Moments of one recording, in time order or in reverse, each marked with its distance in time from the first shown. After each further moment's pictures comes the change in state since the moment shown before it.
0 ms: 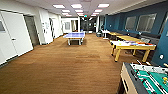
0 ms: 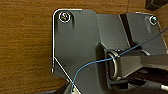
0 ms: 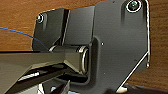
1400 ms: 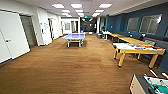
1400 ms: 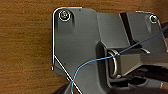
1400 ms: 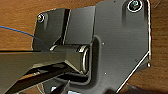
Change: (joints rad) left arm 0.006 0.003 0.000 0.000 0.003 0.000; right arm -0.003 0.001 -0.003 -0.003 0.000 0.000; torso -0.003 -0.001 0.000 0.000
